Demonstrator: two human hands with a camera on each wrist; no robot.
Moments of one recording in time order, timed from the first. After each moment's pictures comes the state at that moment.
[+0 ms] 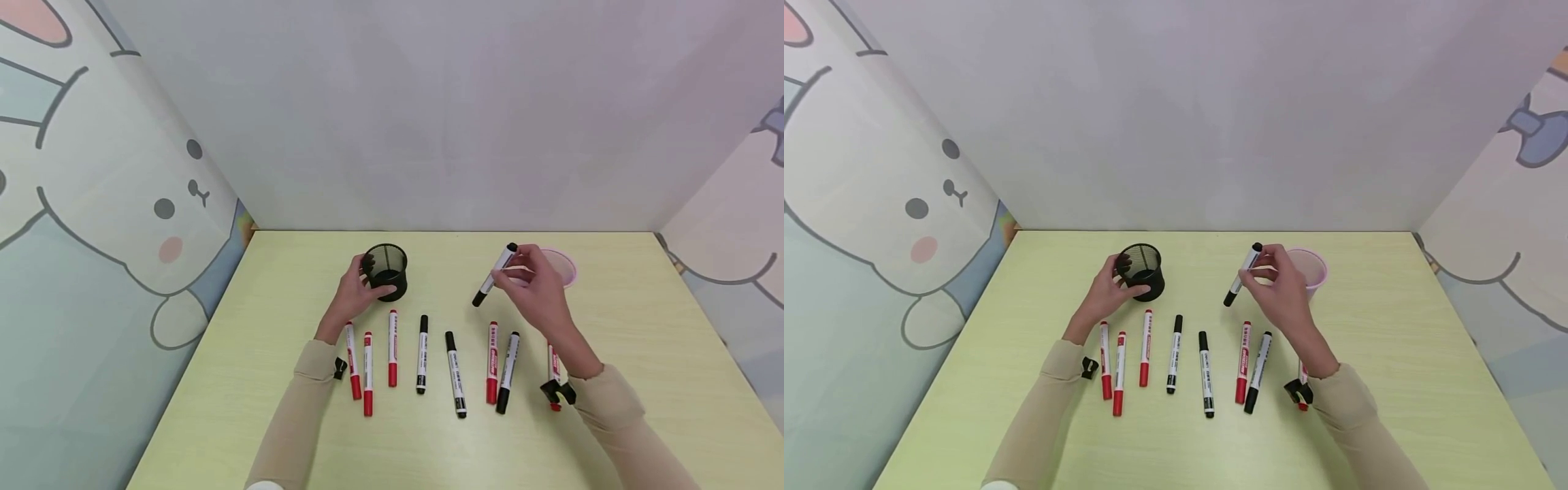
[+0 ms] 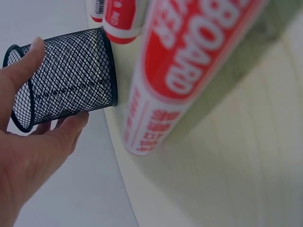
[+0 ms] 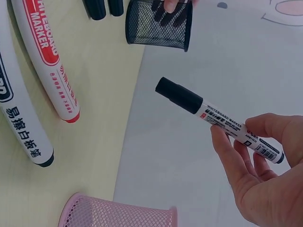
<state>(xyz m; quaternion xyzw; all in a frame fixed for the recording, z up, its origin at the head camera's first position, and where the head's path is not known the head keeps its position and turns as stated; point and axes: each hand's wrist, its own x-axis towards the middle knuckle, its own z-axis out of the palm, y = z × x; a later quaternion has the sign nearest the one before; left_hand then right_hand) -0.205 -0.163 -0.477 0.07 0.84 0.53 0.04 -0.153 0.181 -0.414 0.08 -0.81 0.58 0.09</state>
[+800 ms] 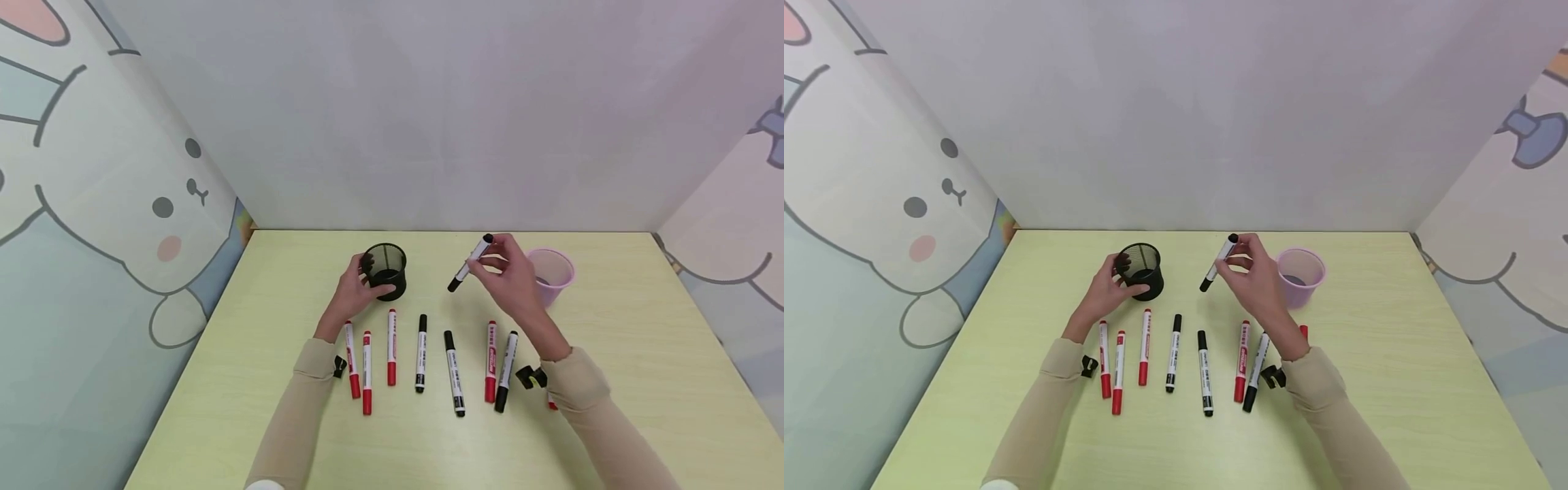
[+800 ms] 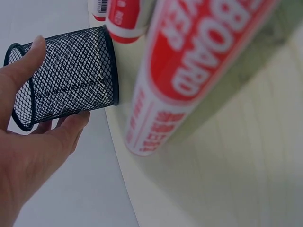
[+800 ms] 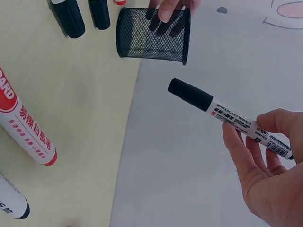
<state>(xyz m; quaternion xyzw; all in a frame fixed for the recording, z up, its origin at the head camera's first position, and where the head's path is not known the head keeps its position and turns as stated) -0.208 -0.164 -0.478 0.07 0.84 0.54 0.03 -0.176 0.150 -0.412 0.11 -0.78 0.61 0.12</state>
